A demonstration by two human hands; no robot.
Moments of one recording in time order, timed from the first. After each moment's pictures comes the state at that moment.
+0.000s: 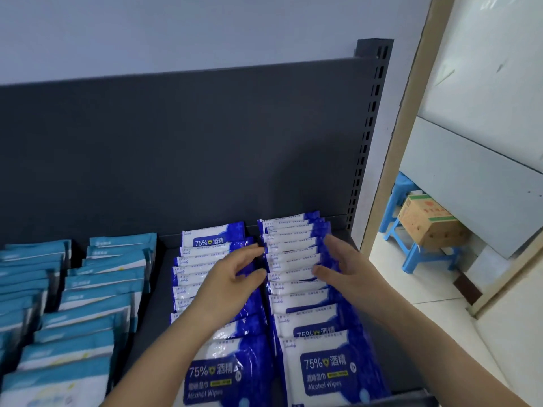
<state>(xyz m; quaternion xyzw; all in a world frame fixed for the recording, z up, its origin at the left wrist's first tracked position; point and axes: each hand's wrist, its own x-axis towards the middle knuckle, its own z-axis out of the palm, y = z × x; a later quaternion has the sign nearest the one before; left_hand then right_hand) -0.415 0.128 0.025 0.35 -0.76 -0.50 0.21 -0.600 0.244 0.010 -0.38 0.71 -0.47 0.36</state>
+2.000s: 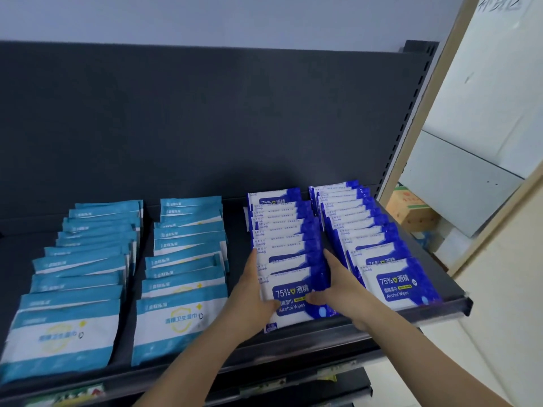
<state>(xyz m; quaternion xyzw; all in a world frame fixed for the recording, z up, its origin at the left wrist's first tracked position) -0.252 0.118 -0.025 0.32 -0.79 -0.51 0.11 -0.402 0.227 -0.019 -0.32 0.75 -0.43 0.38</state>
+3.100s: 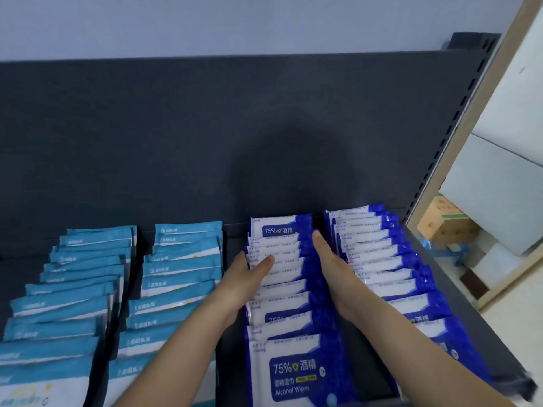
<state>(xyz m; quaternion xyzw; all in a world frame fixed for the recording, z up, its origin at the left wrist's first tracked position) -0.324 0.031 -0.013 0.42 -0.64 -0.62 0.16 -0.465 0.126 -0.010 -0.14 0.68 -0.54 0.48</state>
